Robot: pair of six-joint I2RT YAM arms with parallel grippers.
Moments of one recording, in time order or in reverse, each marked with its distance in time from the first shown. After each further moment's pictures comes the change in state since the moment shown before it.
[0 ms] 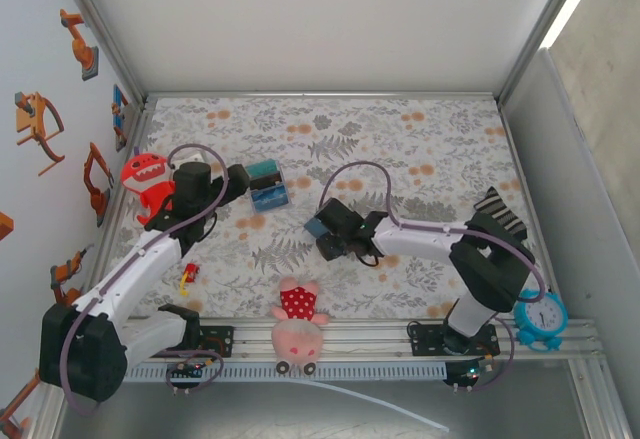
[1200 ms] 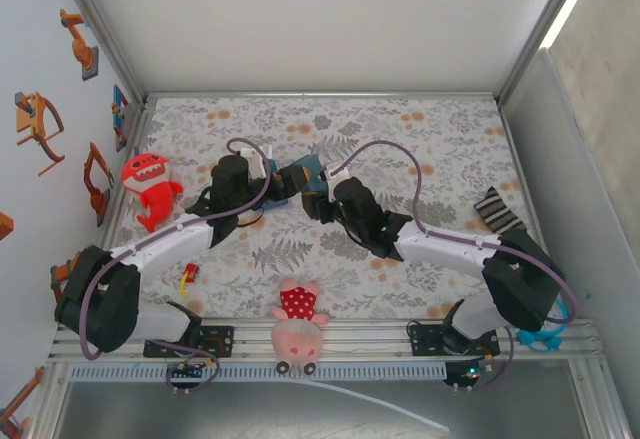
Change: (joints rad) left arm -0.209 0.262 0.039 0.449 0.526 -0.139; right arm -0.042 -0.163 -0.082 0.578 0.021 -0.004
